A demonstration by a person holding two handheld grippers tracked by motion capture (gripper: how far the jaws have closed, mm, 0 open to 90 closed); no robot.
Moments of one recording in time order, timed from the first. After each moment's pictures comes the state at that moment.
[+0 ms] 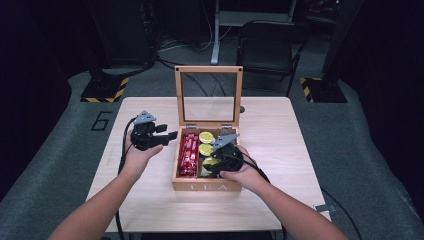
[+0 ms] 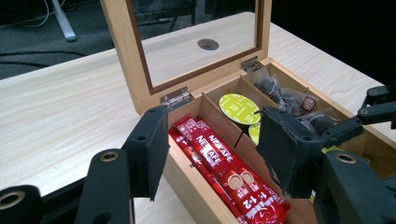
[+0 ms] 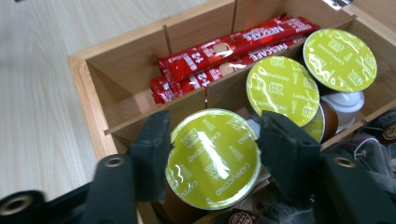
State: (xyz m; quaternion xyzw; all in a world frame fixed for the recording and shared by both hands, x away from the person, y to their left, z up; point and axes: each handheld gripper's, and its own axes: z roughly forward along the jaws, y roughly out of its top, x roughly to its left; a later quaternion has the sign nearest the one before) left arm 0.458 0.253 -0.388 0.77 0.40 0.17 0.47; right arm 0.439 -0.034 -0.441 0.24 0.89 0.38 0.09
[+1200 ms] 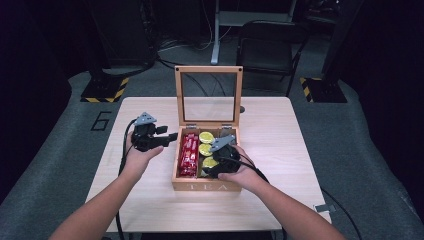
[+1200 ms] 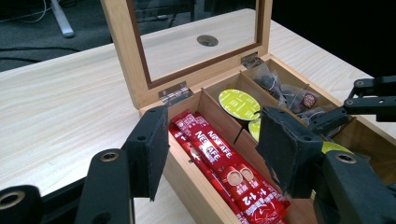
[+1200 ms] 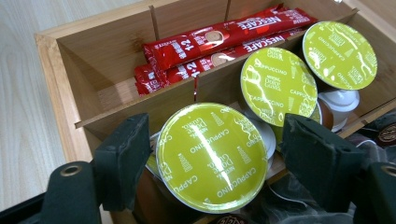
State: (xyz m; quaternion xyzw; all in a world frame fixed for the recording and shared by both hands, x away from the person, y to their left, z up) left arm 0.459 0.253 -0.393 0.77 0.40 0.17 0.47; right arm 0.443 -0.028 -0.451 0.22 0.90 0.36 0.11
